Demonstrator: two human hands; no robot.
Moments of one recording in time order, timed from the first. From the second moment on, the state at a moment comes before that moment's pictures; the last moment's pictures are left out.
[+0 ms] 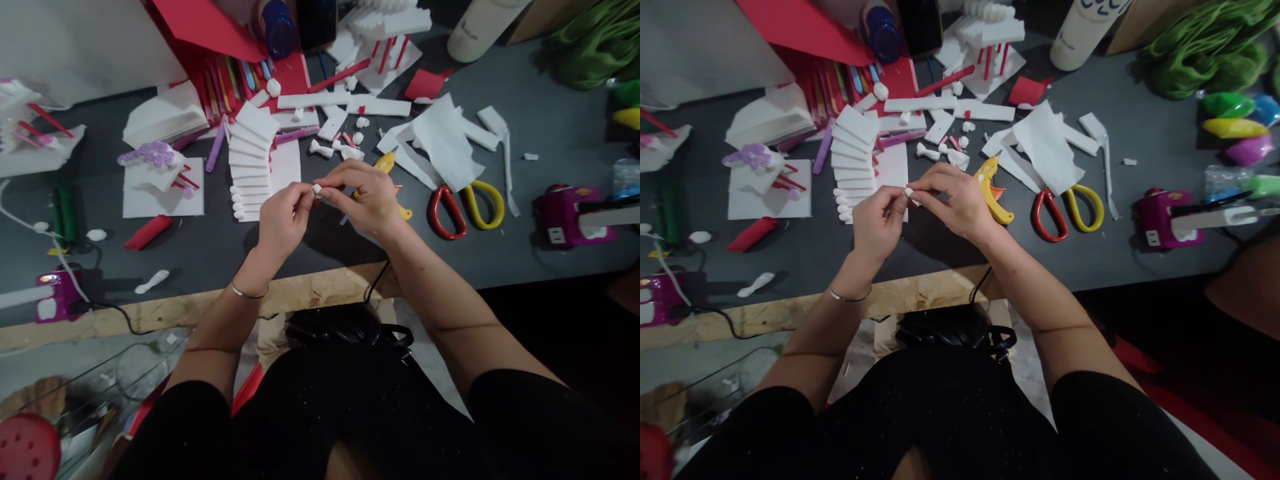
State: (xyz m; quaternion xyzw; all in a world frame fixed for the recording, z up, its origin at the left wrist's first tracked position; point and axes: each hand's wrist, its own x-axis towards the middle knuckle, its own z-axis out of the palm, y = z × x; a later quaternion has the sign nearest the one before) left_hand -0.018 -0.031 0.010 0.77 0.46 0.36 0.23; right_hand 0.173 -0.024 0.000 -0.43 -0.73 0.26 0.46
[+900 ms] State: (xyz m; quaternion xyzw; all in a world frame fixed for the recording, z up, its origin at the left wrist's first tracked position) left_hand -0.022 -0.029 0.012 0.79 0.44 0.35 0.23; right_hand 0.166 -0.031 0.003 -0.43 -0.72 0.24 0.49
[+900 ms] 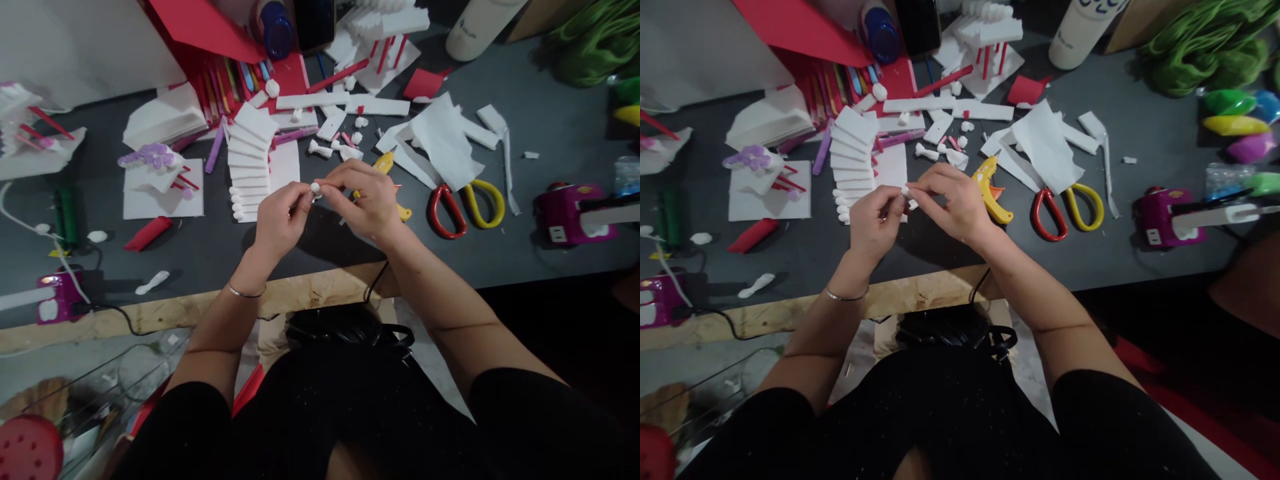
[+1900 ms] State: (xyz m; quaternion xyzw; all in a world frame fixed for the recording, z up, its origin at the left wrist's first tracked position) left_hand -0.019 -0.029 0.010 0.80 0.43 0.36 0.21; right_hand 0.160 -0.027 -0.012 -0.43 -0.73 0.14 0.51
